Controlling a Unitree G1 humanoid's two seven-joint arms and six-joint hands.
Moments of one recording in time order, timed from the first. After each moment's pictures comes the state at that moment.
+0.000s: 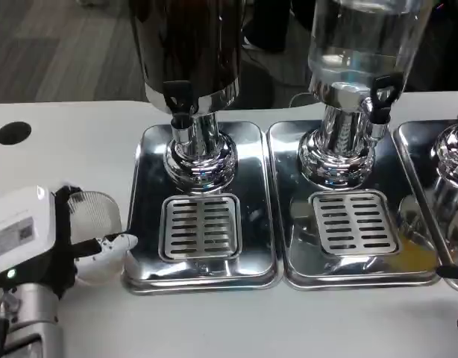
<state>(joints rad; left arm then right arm) 0.07 0.35 -0.17 -0.06 0.91 0.43 0.21 0.64 -0.44 -0.25 0.03 -0.19 -0.82 0.09</state>
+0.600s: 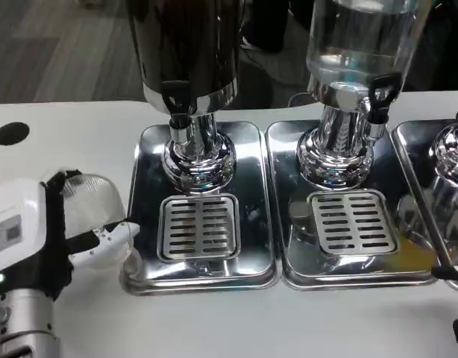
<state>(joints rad) 0.15 0.33 -0.13 -0.22 0.87 0.35 0.26 0.64 -0.44 -0.25 0.03 -0.19 -0.83 0.10</state>
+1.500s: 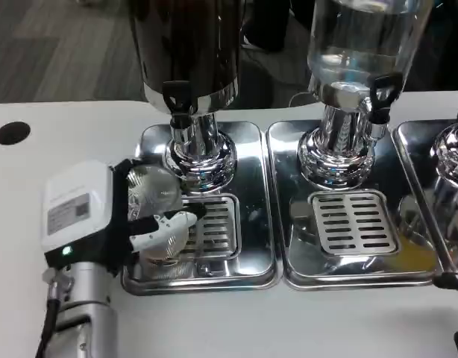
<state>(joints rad) -0.01 0.25 -0.26 -0.09 0.91 0.37 0.22 0.67 -0.45 -0.25 0.05 -0.16 -0.89 0.12</state>
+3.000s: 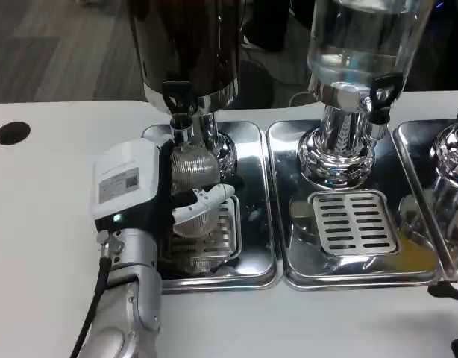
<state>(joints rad) -0.25 0.18 -0.34 0.22 0.87 0.34 0.29 0.64 -0.48 -0.25 0.11 -0.12 -0.92 0.19</state>
